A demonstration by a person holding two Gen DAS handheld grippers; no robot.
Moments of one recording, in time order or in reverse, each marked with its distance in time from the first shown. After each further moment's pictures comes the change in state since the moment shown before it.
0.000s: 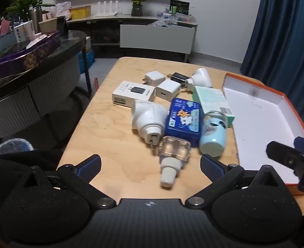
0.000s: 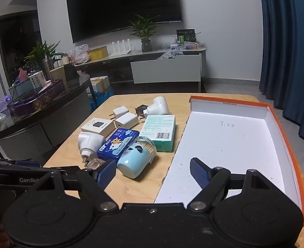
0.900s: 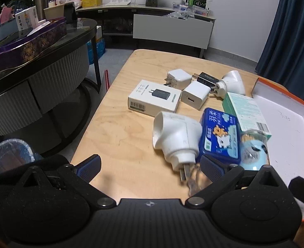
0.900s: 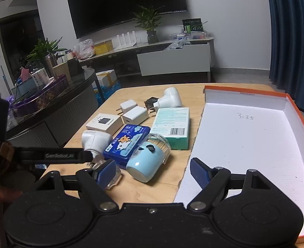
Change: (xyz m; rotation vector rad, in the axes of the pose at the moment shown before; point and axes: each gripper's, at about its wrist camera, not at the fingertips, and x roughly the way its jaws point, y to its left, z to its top) left arm 0.056 0.025 0.032 -0.026 0.036 0.071; right arm 0.040 0.008 0.006 0.036 0.059 0.061
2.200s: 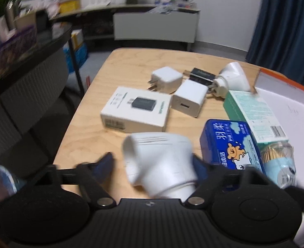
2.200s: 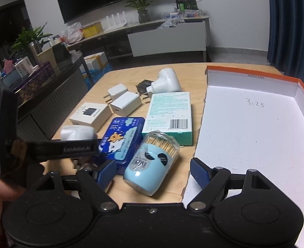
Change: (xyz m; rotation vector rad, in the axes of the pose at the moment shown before) left arm 0.051 -0.012 0.020 0.137 -0.012 -0.045; right arm 0.058 -0.002 0.017 0.053 0.138 -0.029
